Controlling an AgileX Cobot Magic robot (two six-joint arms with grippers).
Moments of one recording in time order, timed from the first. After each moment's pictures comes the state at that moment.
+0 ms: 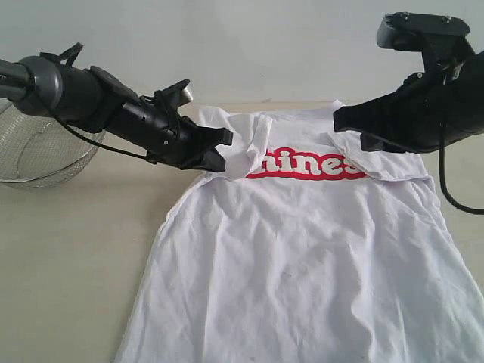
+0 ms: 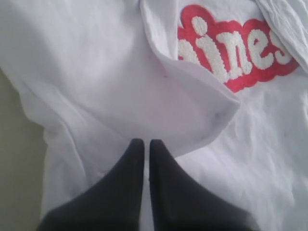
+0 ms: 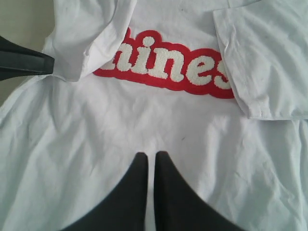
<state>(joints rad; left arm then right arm) -0.30 2.24 -1.52 -1.05 0.59 0.74 0.18 1.42 -0.92 0.21 0.43 0.01</state>
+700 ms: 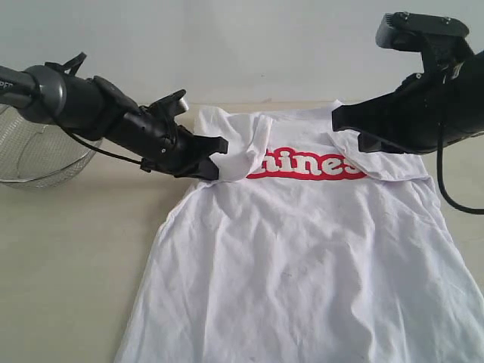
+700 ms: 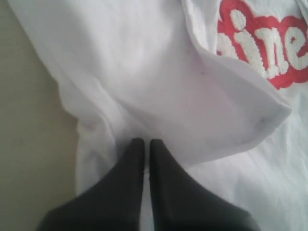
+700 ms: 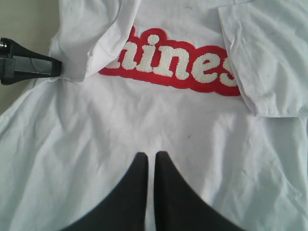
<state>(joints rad) -0.29 2.28 -1.52 -0.99 0.56 0.68 0.18 1.42 -0.92 0.24 0.43 -0.01</state>
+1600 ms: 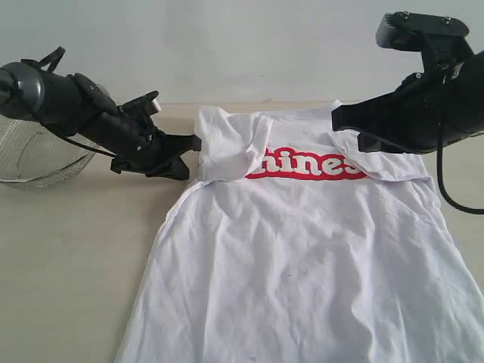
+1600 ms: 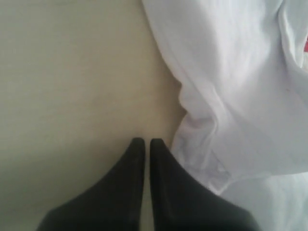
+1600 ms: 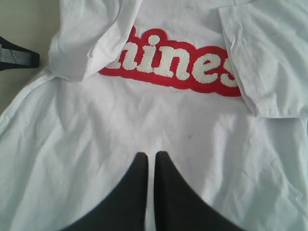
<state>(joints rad) -0.22 2.28 -1.52 -0.82 0.54 0.50 0.18 1.42 -0.92 0.25 0.43 -0.01</state>
